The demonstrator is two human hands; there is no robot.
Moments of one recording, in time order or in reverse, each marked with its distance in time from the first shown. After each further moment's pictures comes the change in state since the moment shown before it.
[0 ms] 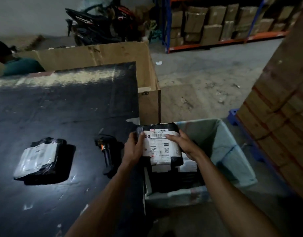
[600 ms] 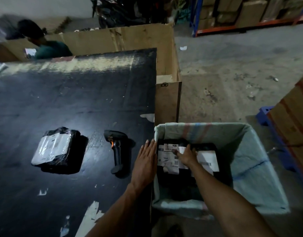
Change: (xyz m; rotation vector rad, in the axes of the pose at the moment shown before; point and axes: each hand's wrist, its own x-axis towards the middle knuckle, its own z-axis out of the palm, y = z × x) left_hand -0.016 -0.074 0.015 0.730 -0.082 0.405; right_hand 0.079 0.102 0.017 -0.701 0.138 0.390
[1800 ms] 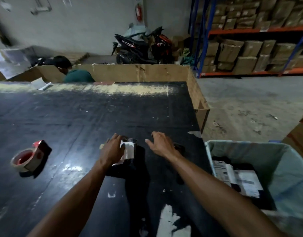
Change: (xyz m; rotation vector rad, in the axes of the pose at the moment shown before) left_hand -0.039 -0.298 -0.252 0.093 0.149 -0.128; right_hand -0.189 -0.301 0.182 -0.484 0.276 -0.717
